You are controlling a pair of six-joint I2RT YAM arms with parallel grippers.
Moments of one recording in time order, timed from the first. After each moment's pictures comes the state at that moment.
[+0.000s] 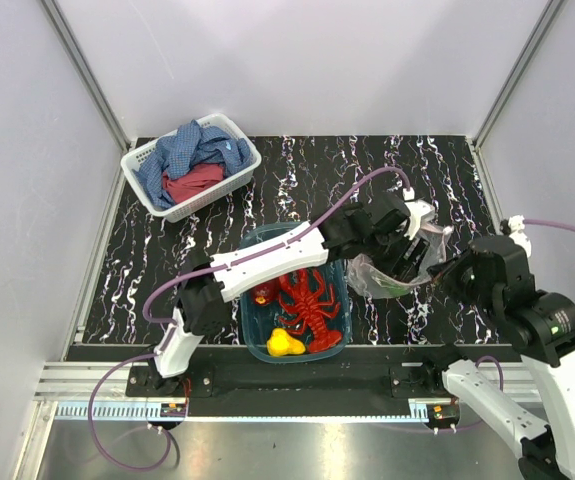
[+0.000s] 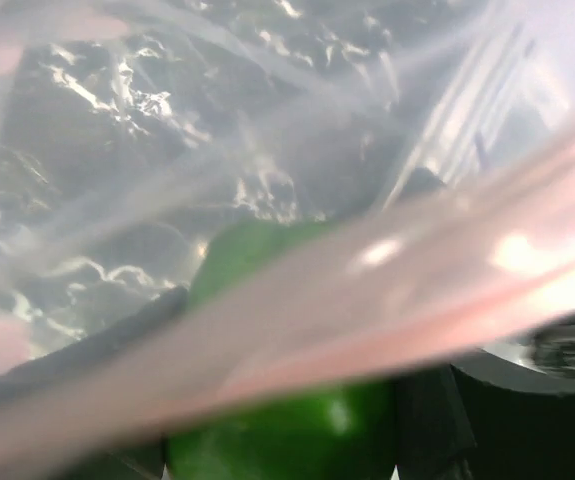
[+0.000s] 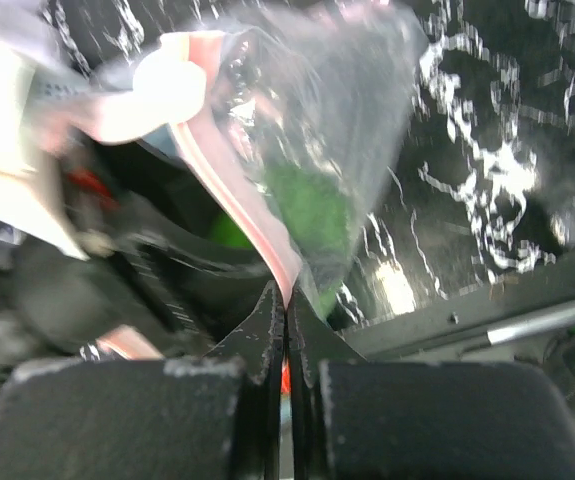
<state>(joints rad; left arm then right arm) -1.14 2.08 2.07 -0.71 0.22 -0.40 0.42 0.67 1.21 -1.27 0.25 1.02</state>
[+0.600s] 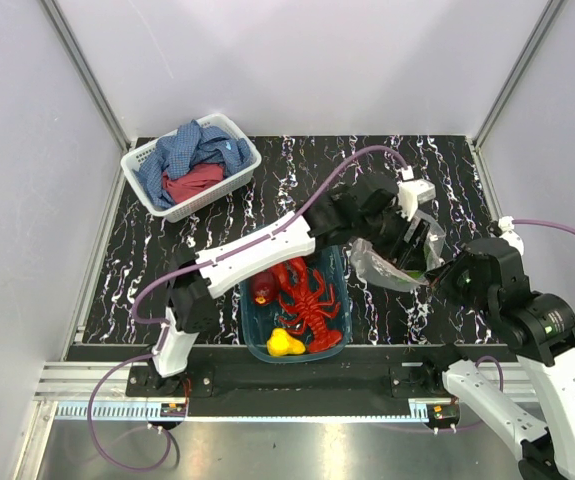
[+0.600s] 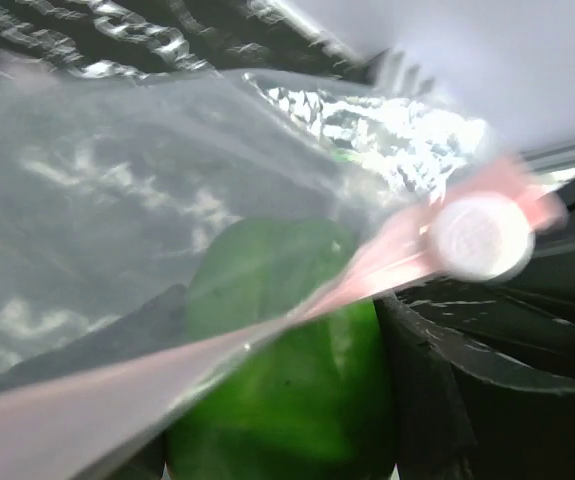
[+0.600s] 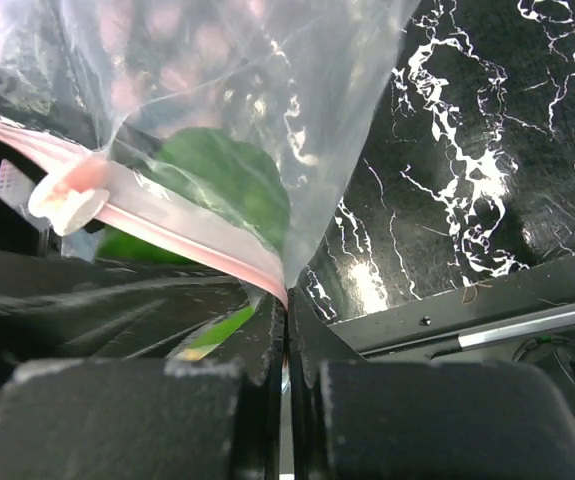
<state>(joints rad) -1.10 2.03 2.08 -0.62 0.36 -0.37 0.42 0.68 1.19 -1.25 0.24 0.93</state>
